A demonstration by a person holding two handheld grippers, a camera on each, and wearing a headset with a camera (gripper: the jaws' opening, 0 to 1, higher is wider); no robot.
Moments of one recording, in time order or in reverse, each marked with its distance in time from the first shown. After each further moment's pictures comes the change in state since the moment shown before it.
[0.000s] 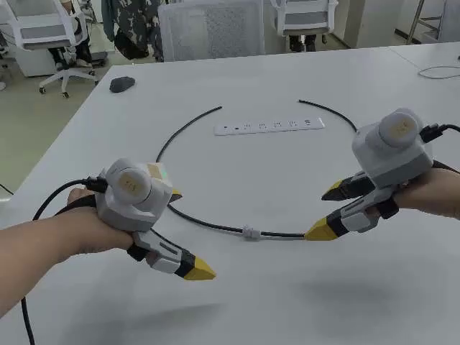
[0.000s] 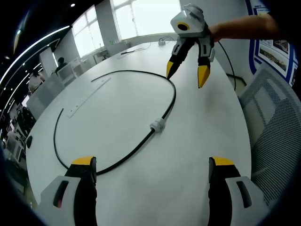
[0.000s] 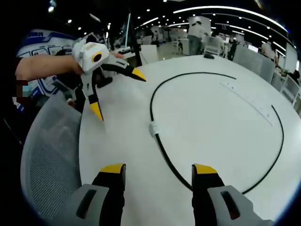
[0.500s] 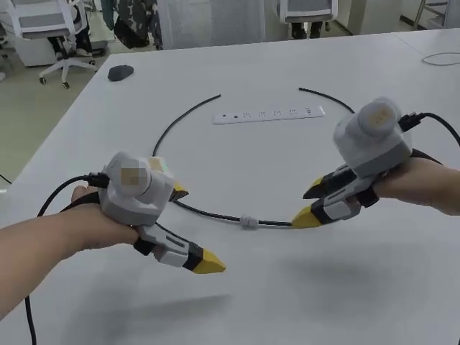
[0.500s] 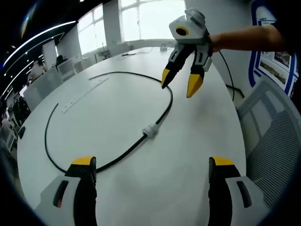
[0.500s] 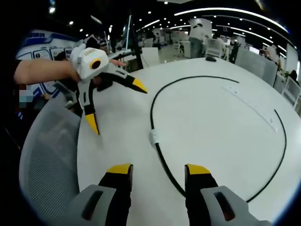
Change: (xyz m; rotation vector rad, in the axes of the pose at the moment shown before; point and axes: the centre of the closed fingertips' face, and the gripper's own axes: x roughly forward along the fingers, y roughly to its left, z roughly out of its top) left arm 0.002 0.005 0.001 -0.038 -0.023 0.013; right arm 0.009 -0.005 -0.009 -0.004 0.024 -0.002
